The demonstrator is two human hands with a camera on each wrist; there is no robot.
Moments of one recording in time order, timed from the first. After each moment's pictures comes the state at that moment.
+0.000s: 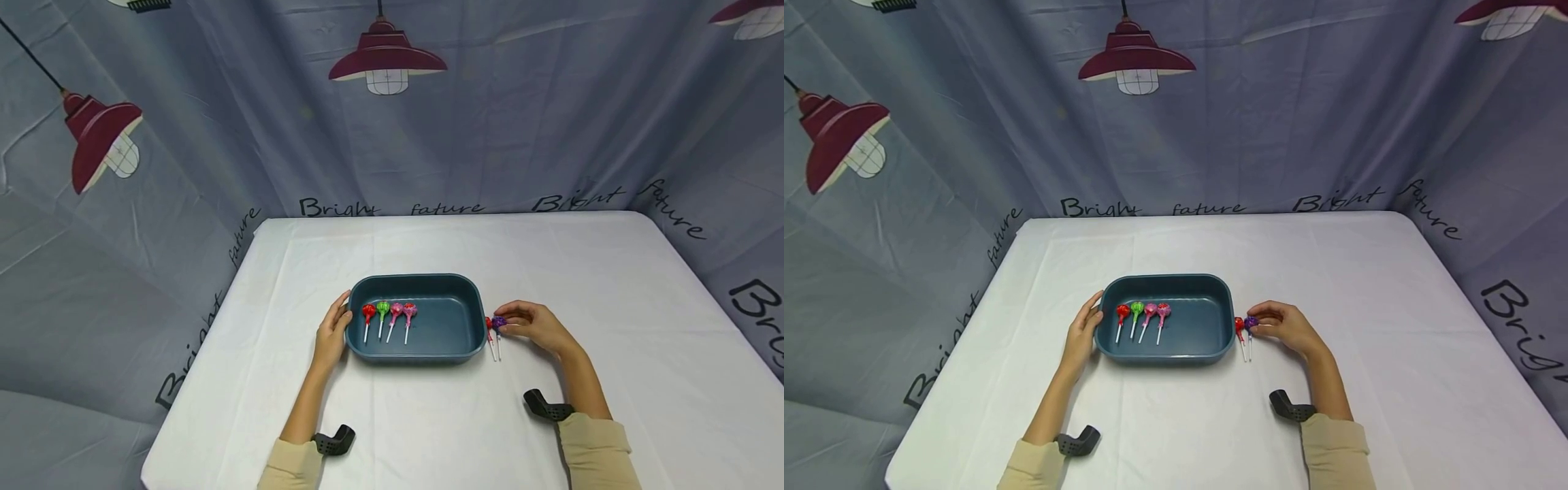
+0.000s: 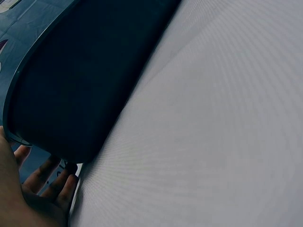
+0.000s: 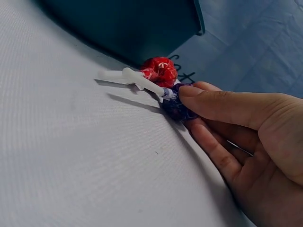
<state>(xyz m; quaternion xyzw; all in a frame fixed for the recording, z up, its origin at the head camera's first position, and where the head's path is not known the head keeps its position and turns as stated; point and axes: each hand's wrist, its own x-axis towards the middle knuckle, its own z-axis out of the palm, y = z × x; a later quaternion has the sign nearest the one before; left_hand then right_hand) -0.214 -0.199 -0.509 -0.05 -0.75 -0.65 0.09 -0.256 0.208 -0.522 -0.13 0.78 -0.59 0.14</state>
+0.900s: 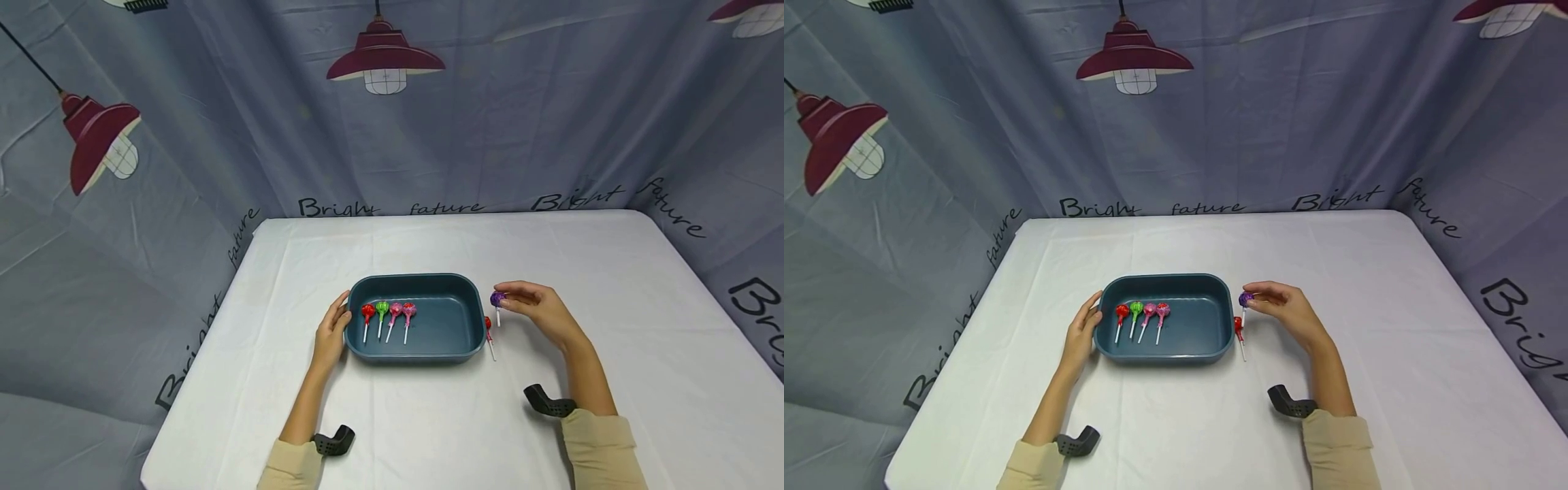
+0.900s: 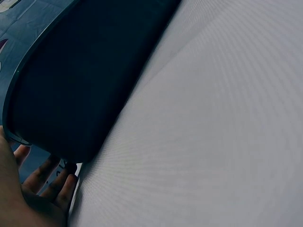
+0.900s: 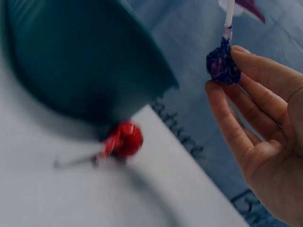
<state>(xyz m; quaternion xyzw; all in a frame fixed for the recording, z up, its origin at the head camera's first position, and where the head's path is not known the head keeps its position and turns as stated) -0.212 -0.197 -0.504 -0.03 -0.75 -0.65 0.08 -0.256 0.198 -0.479 -0.12 0.77 -0.62 0.08</state>
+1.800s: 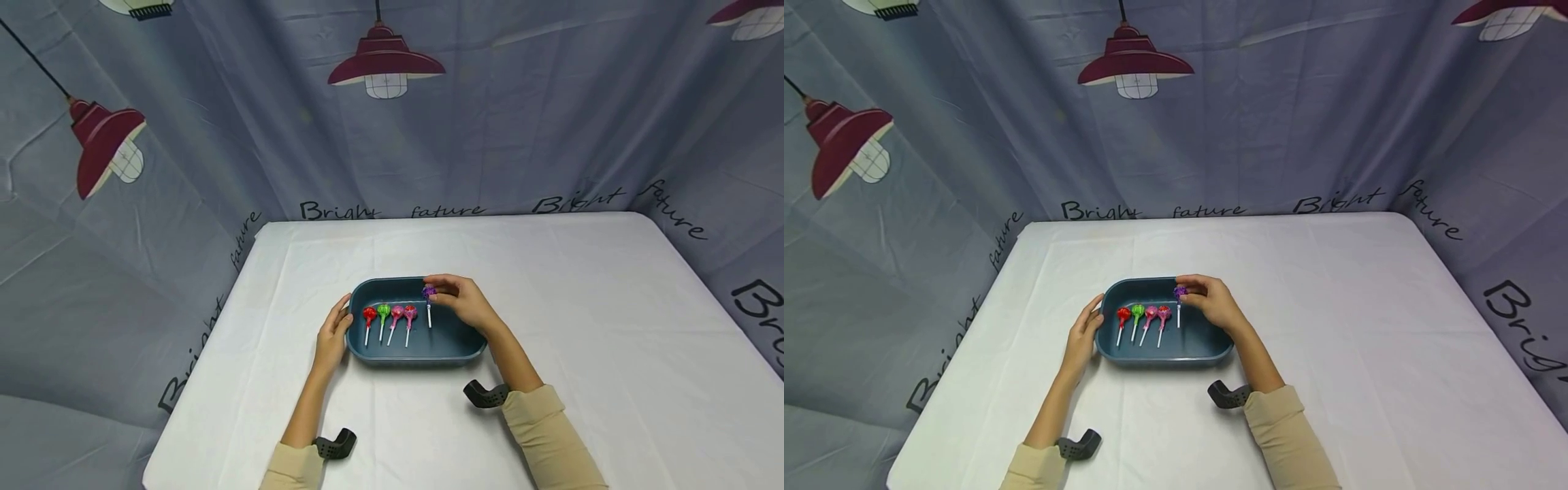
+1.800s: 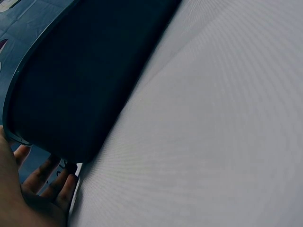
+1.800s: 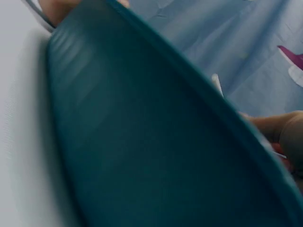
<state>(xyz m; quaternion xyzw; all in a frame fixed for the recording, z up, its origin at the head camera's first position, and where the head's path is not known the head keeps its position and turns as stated) -0.209 -0.195 -0.501 -0.03 -0.75 -0.66 0.08 -0.281 0.078 -0.474 -0.21 0.77 -0.60 0.07</state>
